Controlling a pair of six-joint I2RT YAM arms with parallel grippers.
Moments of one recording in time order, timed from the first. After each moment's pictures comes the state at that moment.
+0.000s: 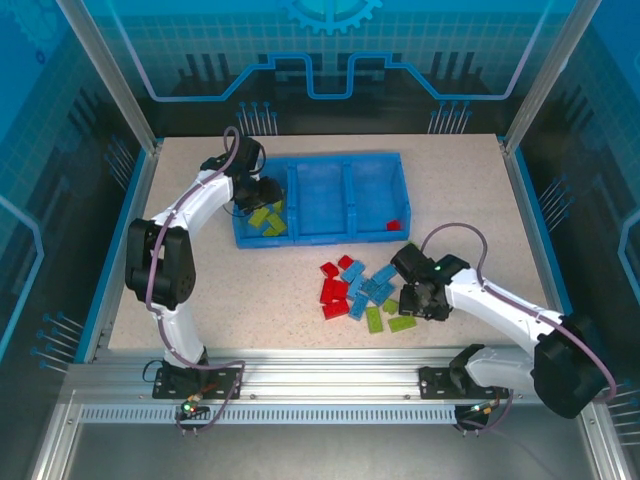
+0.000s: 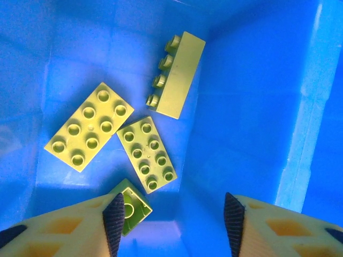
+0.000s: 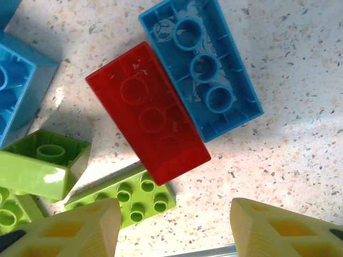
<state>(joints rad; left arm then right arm) -0.19 1.88 1.54 -0.78 0.14 -0.58 0.59 1.19 0.70 -1.00 0.13 0.80</state>
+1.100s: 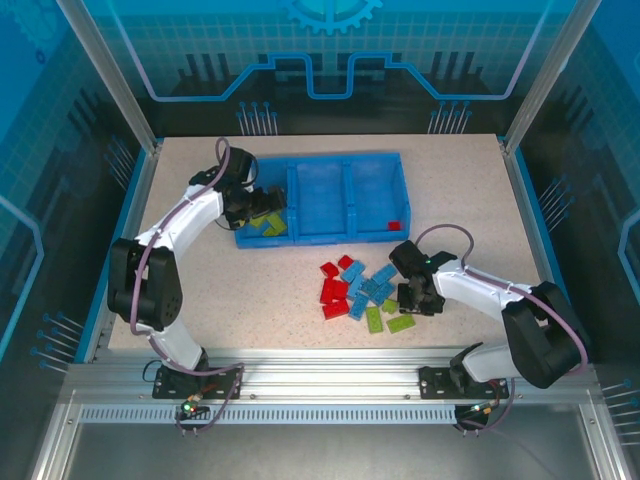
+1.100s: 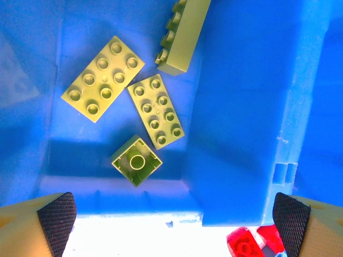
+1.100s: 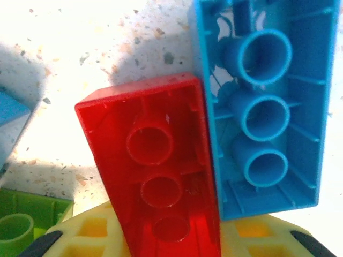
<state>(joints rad) -0.19 1.71 1.36 -0.75 0.17 -0.58 0.51 1.37 0.66 -0.81 0.08 0.65</state>
